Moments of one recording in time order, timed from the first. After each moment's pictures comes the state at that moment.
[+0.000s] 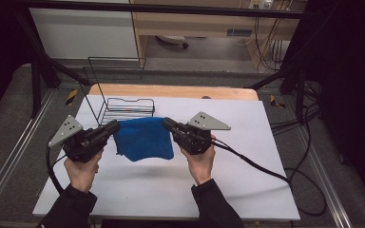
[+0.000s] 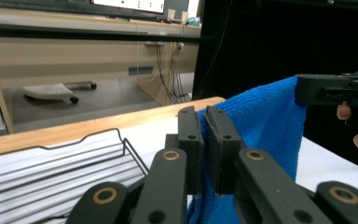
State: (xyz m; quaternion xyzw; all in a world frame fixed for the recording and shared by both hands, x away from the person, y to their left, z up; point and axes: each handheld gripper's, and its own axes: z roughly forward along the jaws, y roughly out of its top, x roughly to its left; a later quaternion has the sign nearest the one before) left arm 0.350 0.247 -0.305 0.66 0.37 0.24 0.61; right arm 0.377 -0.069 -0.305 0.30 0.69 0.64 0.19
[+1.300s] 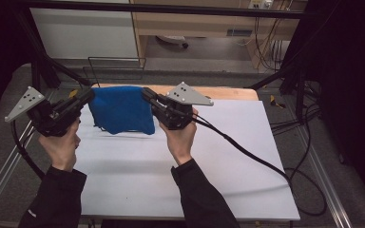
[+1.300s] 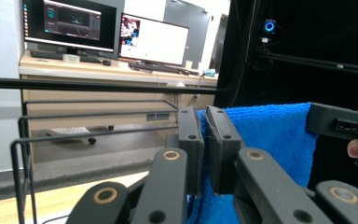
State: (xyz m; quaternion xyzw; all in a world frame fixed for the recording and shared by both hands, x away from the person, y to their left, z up) left arm 0.371 0.290 -0.241 0.59 0.37 0.29 0.66; right arm 0.399 -0.018 -0.239 0.26 0.65 0.67 0.23
